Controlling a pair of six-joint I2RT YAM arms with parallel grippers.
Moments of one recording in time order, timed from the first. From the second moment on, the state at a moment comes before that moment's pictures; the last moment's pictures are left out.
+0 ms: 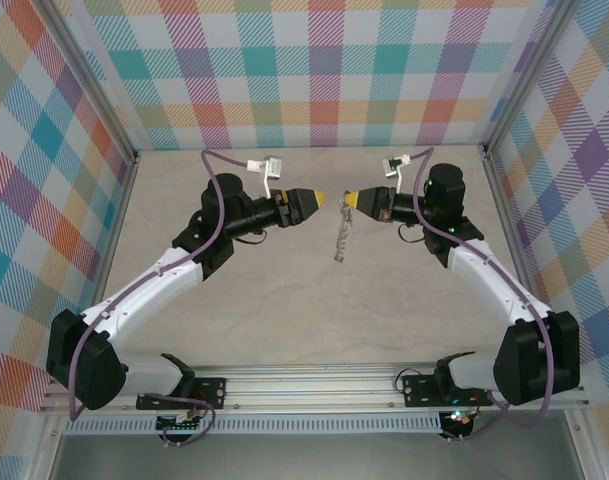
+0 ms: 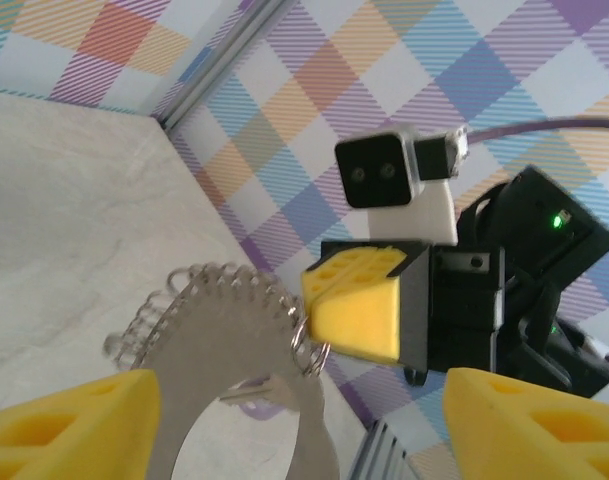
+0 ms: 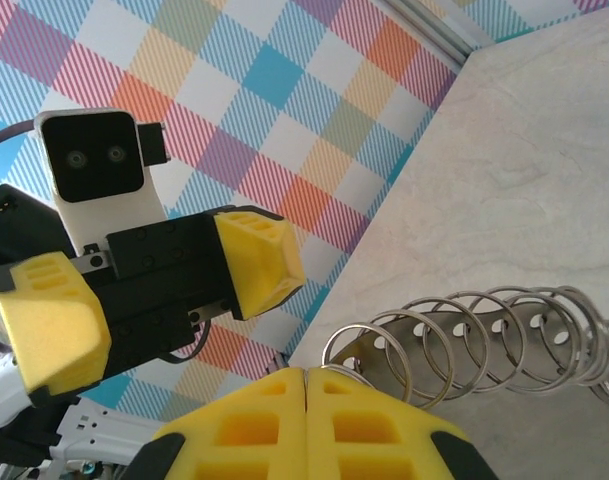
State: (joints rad) left arm -0.57 1.31 1.08 0.11 0.51 -0.73; right arm 0.26 1.32 0.99 0.15 -1.03 0.79
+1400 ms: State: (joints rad) left arm -0.40 1.76 1.58 -0.21 0.92 -0.48; right arm 0.25 1.79 1.41 0.23 -1.28 0.93
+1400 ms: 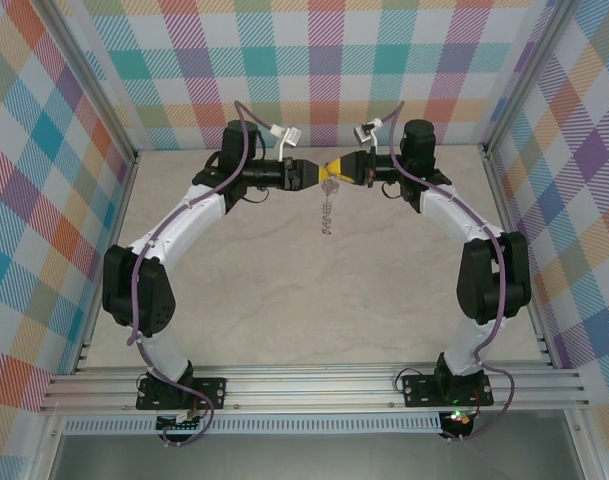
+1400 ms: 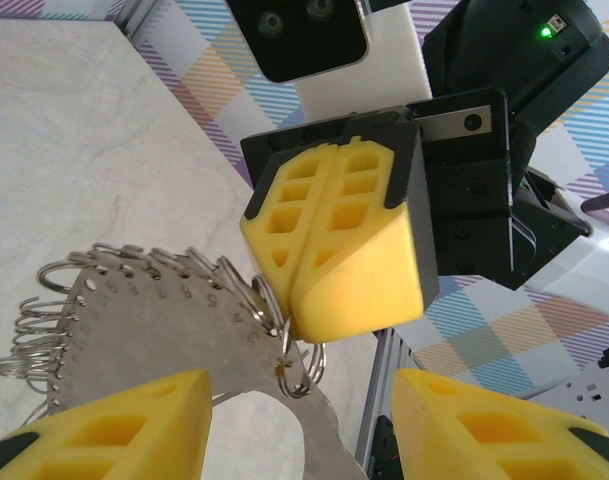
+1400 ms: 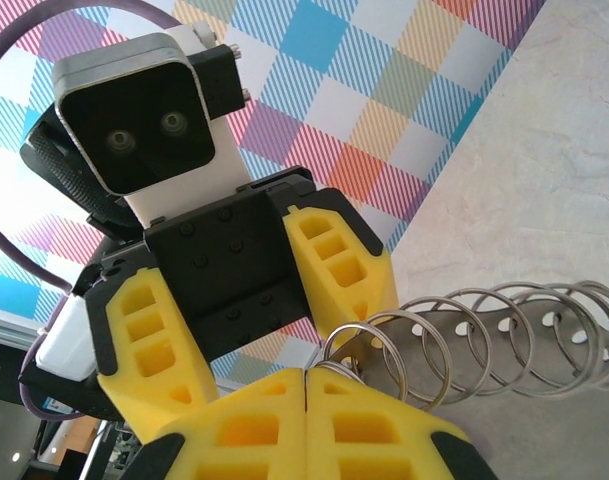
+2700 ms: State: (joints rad) left arm -0.40 1.78 1.50 -0.03 0.95 -0.59; right arm 0.26 1.79 1.41 0.23 -1.27 0.94
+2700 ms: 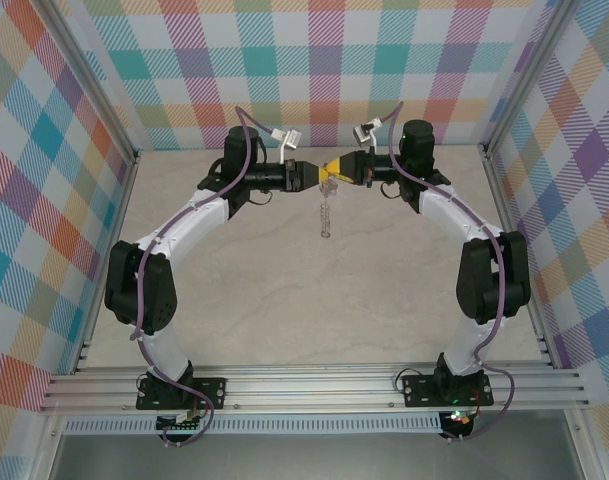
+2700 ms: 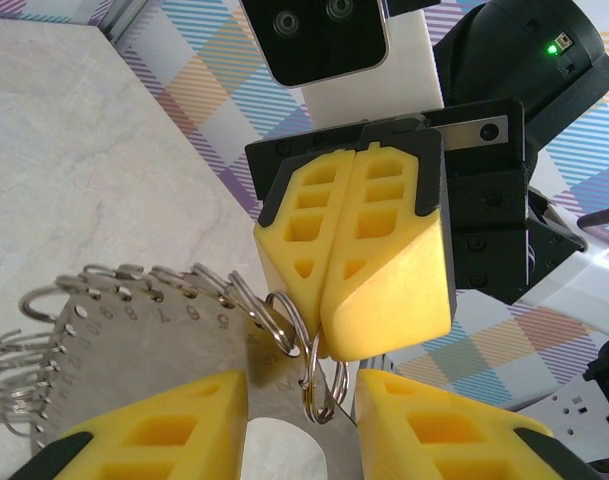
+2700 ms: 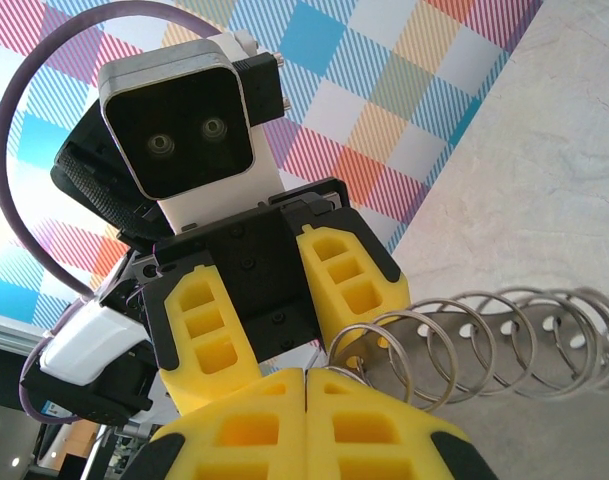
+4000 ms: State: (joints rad) left arm -0.44 1.77 1.39 0.24 0.88 -0.78; right arm 0.20 1.48 1.14 0.24 -1.05 0.93
